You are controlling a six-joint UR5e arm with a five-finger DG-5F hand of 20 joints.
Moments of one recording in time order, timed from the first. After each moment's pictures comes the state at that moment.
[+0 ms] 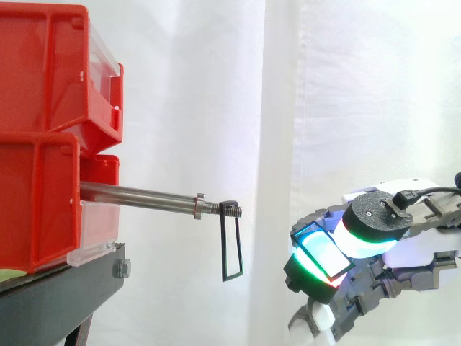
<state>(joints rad) -0.03 -2.23 -1.33 -2.82 -1.61 -0.31</state>
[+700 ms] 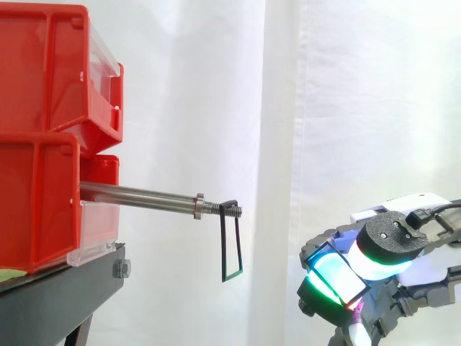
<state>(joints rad) -0.03 -2.23 -1.33 -2.89 -1.60 -0.29</state>
